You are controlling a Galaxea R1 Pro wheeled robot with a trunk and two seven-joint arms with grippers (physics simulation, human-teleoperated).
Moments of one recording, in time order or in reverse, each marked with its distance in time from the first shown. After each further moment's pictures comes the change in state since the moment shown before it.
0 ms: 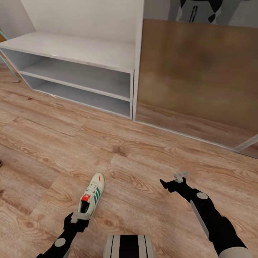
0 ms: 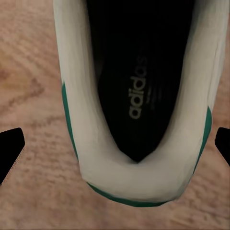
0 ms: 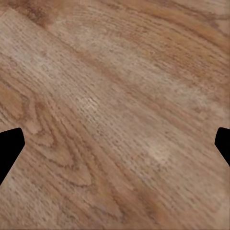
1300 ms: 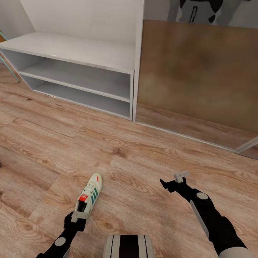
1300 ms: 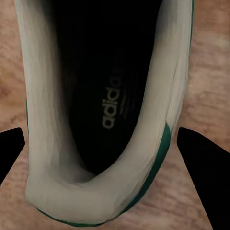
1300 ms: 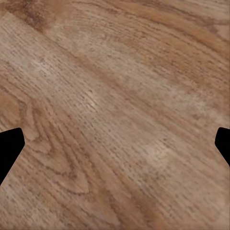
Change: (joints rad) left arm 0.000 0.001 -0.003 -0.010 0.002 0.000 -0.002; right arm 0.000 0.000 0.000 0.000 0.000 0.000 0.000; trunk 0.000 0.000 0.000
